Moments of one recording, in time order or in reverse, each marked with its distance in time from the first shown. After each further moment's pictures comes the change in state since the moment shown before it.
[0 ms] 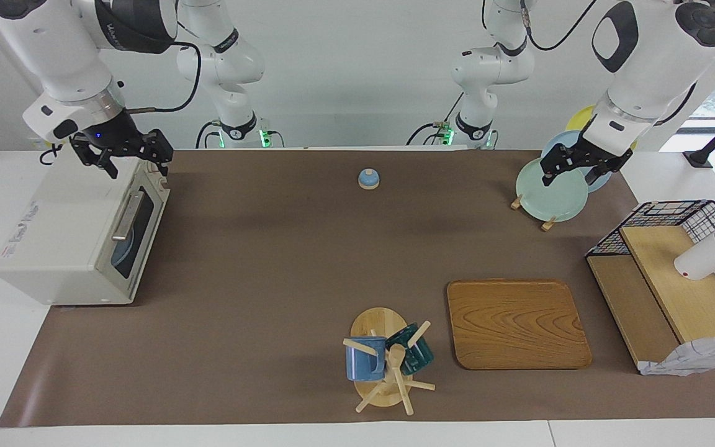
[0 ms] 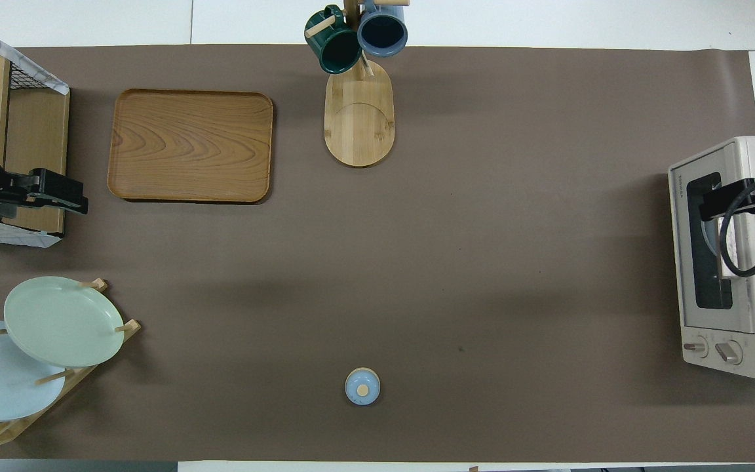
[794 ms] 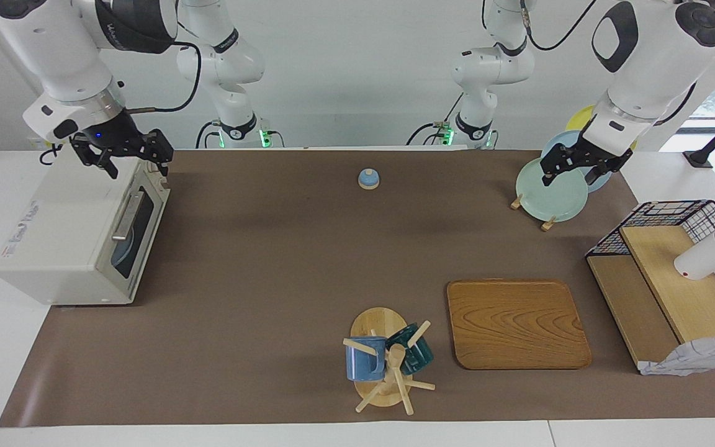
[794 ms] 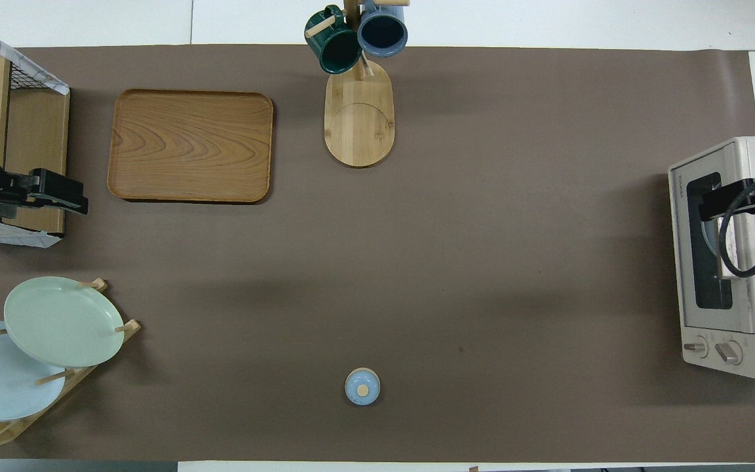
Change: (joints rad) left arm 0.000 0.000 0.000 0.000 0.000 0.000 0.000; right arm -0.001 -0.001 0.001 -0.006 0.002 0.006 0.000
